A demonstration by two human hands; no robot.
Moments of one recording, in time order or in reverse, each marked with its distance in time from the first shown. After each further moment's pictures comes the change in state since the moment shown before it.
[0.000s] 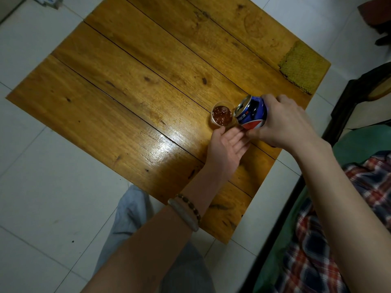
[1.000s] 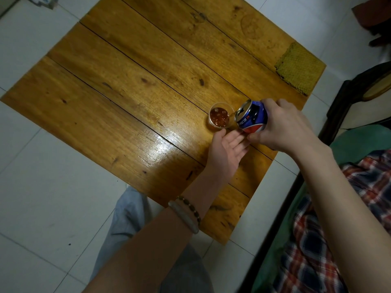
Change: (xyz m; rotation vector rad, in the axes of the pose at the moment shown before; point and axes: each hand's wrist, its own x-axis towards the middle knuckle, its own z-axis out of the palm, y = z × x) left_hand 0.001 -0.005 0.001 0.022 0.023 -0.016; right_hand -0.003 0.008 0.002 -0.003 -0.009 0.002
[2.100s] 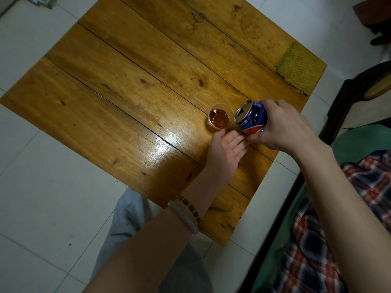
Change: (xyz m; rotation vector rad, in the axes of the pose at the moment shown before) left_hand 0.005 0.001 0.001 0.013 0.013 -0.004; right_hand 0.008 0.005 0.003 0.024 -0.021 -0.016
